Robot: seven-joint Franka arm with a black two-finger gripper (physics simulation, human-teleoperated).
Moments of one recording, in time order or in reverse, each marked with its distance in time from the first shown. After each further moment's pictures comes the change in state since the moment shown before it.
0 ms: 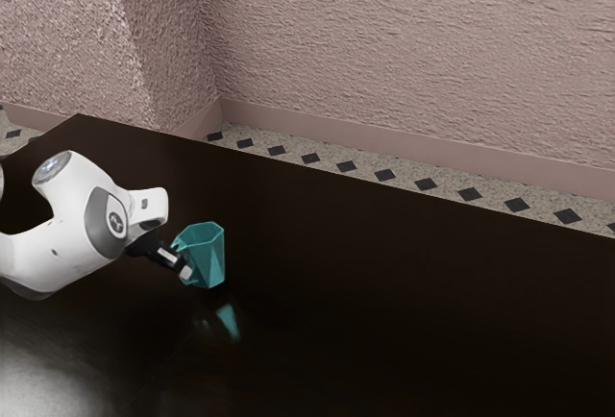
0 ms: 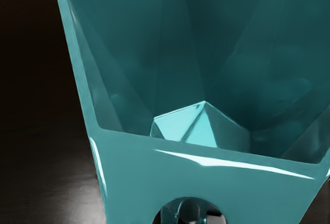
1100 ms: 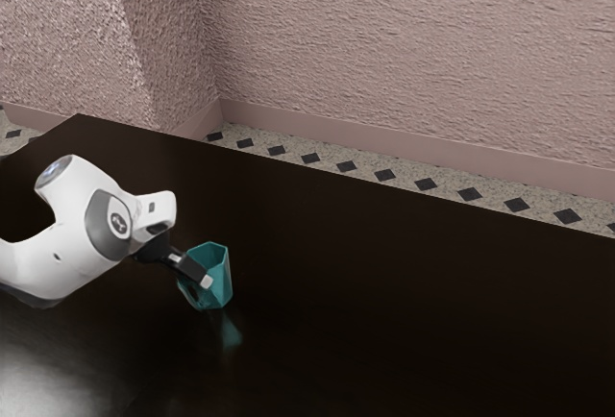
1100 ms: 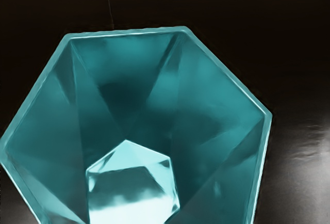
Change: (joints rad) arm -0.082 -0.066 0.016 -0.038 -0.078 -0.035 0.019
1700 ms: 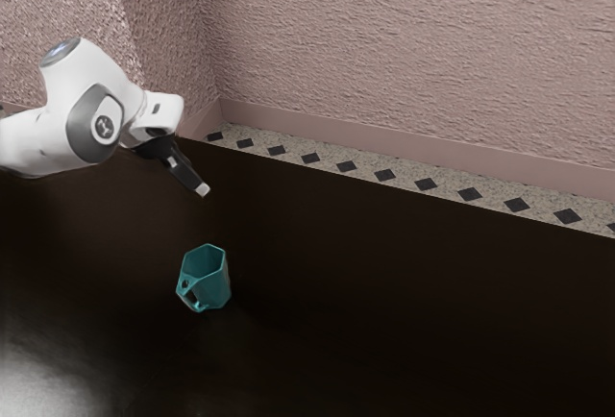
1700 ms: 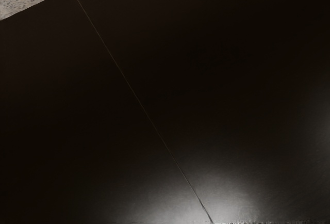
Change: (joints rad) arm -0.002 -0.027 0.076 0.375 0.511 -0.303 -0.079
